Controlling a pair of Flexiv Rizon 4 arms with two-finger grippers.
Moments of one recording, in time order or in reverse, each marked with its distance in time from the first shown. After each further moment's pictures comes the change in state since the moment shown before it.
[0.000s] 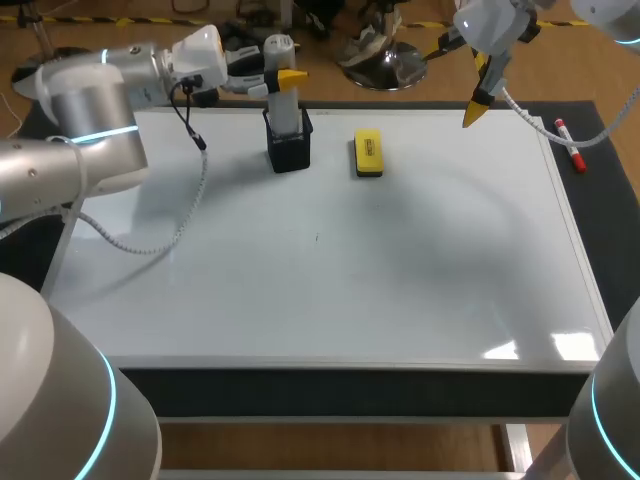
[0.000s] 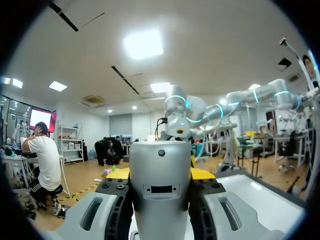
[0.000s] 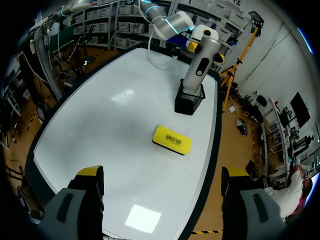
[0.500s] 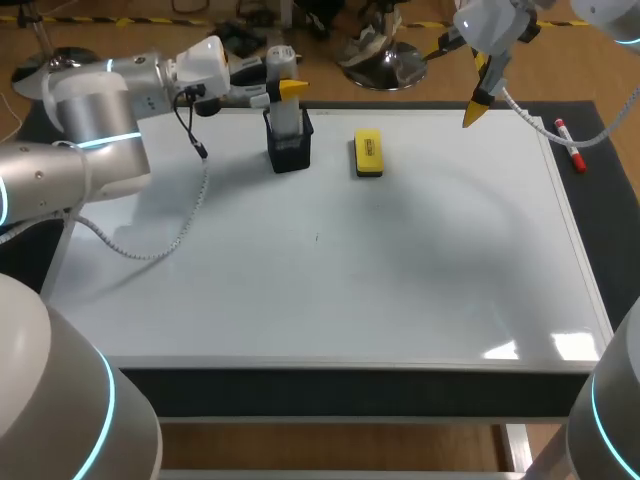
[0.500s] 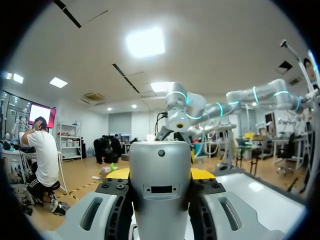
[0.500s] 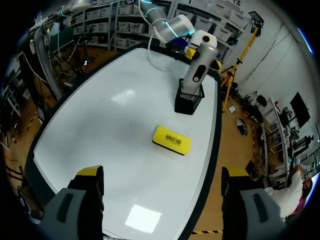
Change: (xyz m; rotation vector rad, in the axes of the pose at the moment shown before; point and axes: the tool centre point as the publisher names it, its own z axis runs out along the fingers) left arm -0.002 0.022 -0.001 0.000 0.009 -0.023; right arm 0.000 0.000 0.000 0.000 0.000 0.000
